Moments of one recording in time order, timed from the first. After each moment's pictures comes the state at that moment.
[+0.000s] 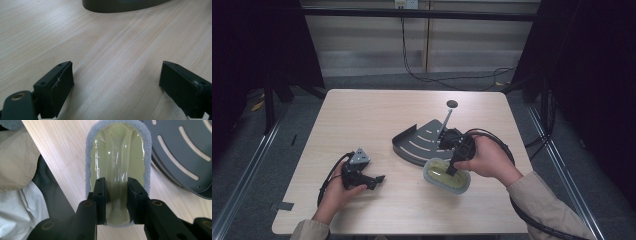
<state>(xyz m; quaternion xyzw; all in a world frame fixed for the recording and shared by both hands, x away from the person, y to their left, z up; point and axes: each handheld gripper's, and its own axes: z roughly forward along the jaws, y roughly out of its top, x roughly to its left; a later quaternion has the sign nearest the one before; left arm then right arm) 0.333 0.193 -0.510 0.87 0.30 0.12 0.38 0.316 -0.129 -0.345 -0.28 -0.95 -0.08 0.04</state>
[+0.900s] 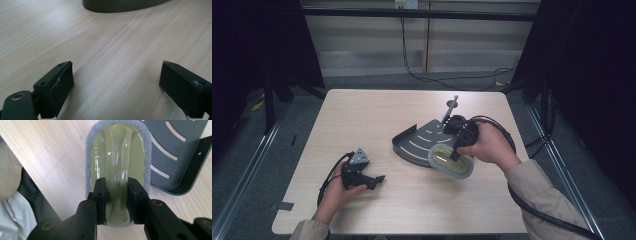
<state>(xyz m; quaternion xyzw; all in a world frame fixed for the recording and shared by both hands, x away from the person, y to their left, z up) 0.333 0.193 -0.510 0.87 0.30 0.12 0.38 0.346 -0.142 -0.337 -0.32 -0.94 -0.08 0.01</state>
